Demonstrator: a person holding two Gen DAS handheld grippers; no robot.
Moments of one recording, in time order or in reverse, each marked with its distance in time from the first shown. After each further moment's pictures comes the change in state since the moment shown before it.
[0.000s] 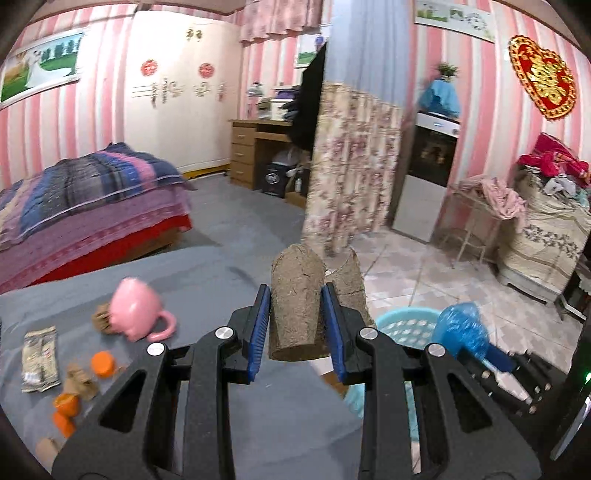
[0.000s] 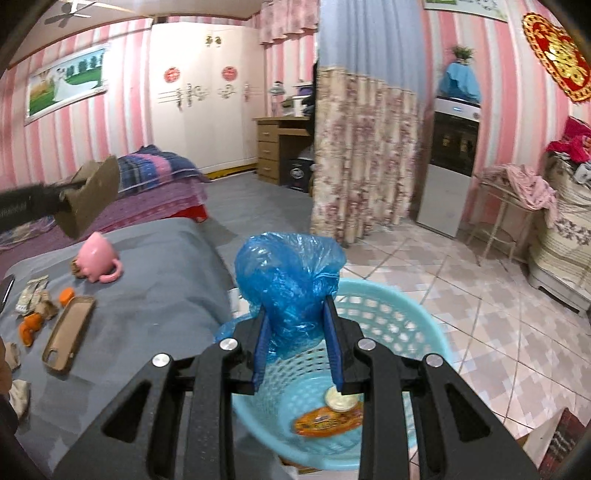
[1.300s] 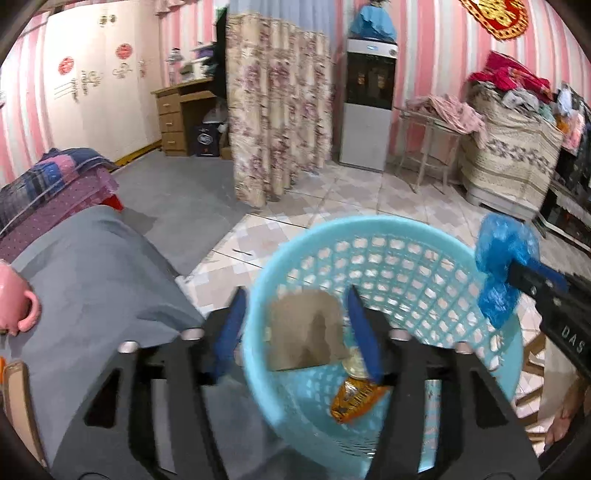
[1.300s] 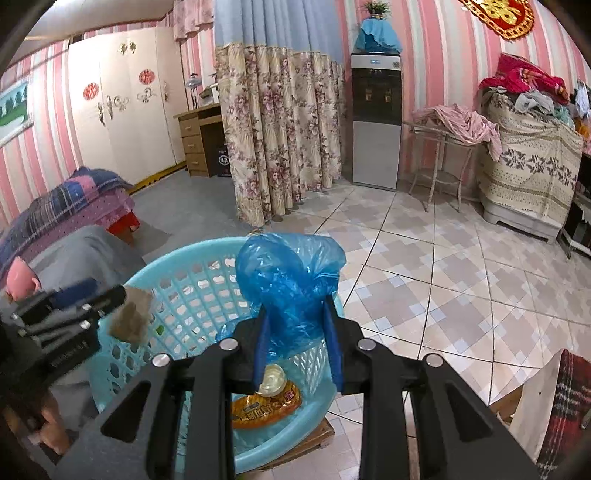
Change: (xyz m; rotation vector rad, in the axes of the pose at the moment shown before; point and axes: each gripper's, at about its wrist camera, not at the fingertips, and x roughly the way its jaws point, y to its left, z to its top) left arm 0.133 -0.089 -0.093 0.204 0.176 -0.130; right arm 0.039 -0.109 -0.050 0.205 0.076 -0.189
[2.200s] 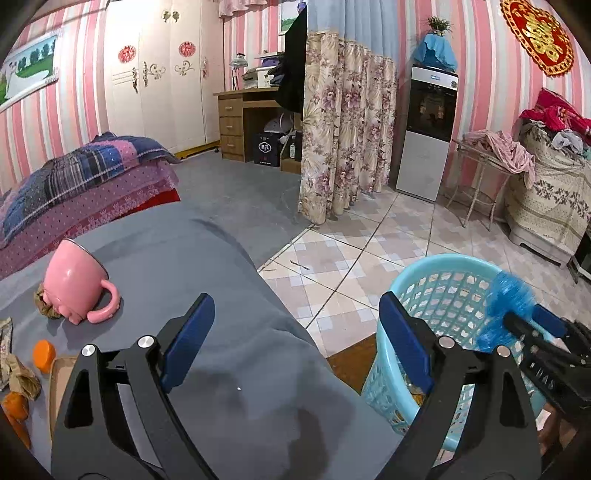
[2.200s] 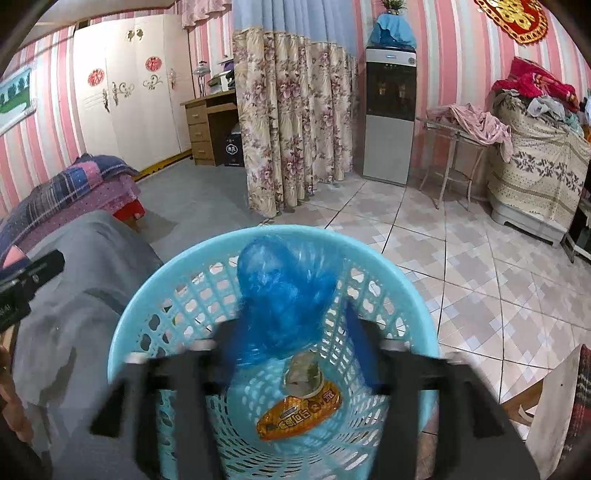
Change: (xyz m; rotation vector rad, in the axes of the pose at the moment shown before) left arm -0.032 0.088 0.009 -0.128 -0.056 0.155; right arm 0.026 0.060 -0.002 -0.027 0.029 0.004
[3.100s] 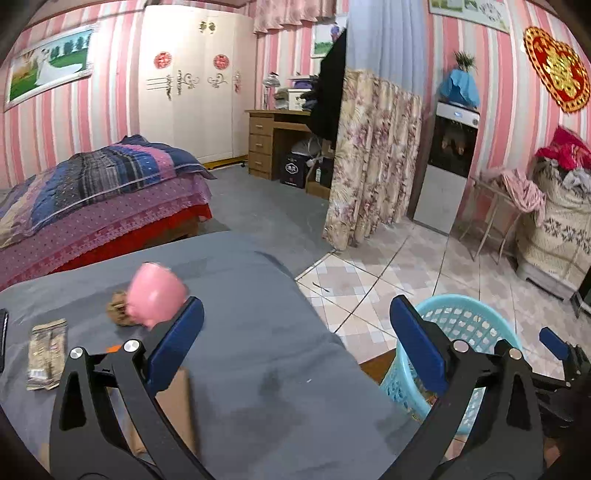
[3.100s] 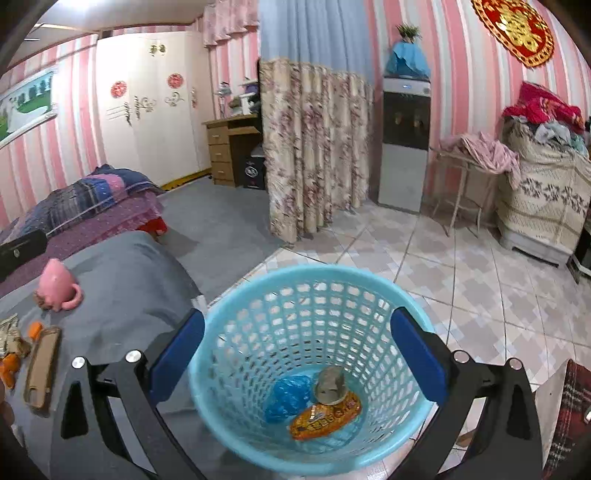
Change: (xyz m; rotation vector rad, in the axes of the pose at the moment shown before) left arm -0.098 0.061 0.027 -0.101 -0.074 0.057; right arm -0.072 0.041 0.016 -0.040 -0.098 0.059
